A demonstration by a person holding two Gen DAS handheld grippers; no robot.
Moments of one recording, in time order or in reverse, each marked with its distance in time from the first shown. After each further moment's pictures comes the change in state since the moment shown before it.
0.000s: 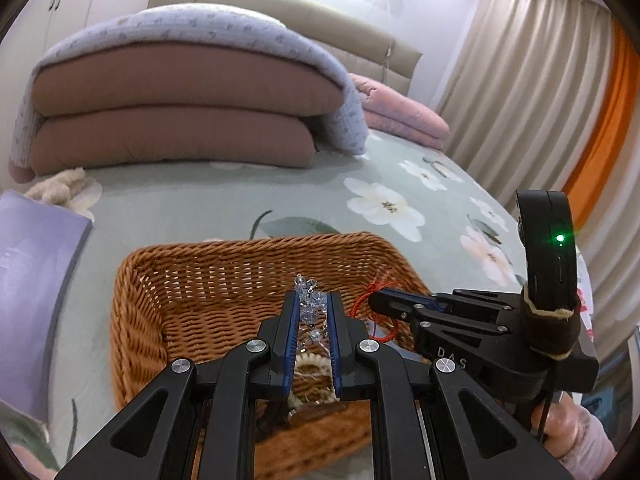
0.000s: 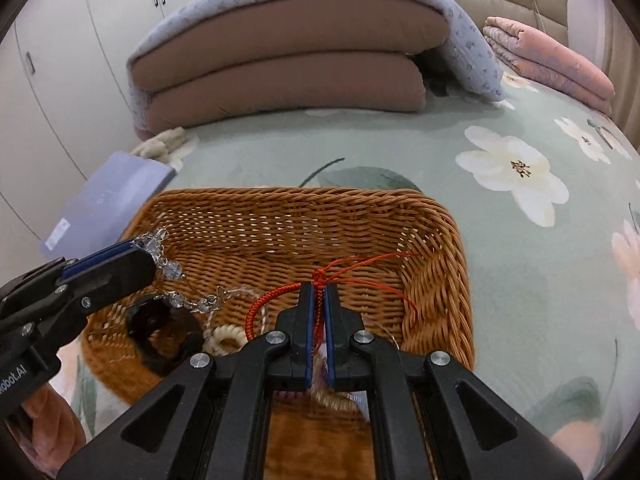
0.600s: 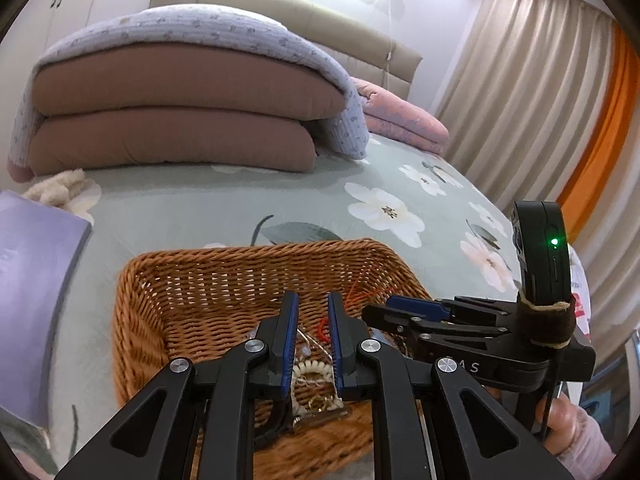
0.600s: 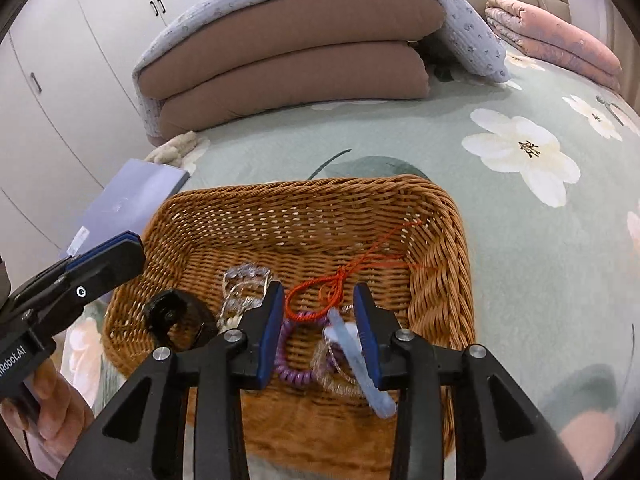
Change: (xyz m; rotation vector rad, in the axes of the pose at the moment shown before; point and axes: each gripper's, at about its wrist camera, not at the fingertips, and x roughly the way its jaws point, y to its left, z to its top) left arm -0.009 0.002 0.003 0.002 -0.014 -0.017; right arm -0.020 -0.010 -0.011 0.050 0.010 0.100
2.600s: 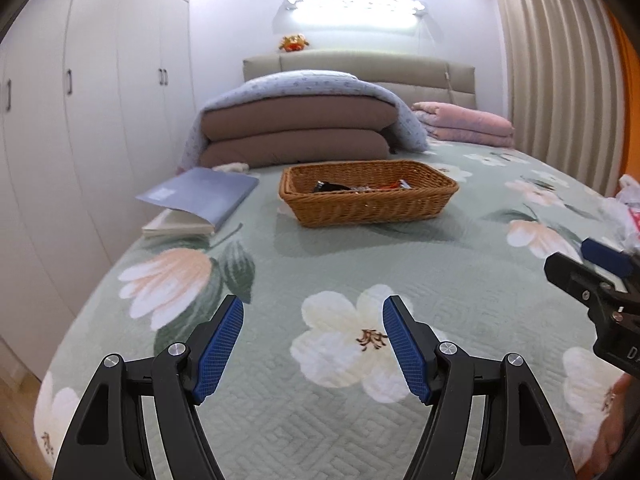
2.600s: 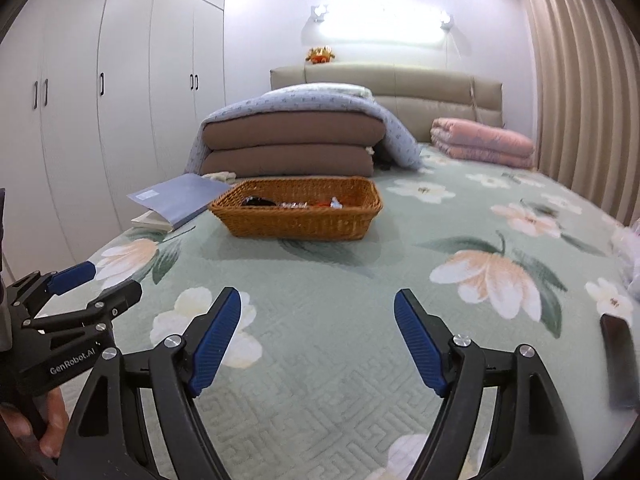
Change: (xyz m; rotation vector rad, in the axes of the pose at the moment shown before) left arm -0.203 -0.105 -0.268 0.097 -0.221 0.528; right arm -0.217 0.086 -0.312 -0.124 -0.516 -0.221
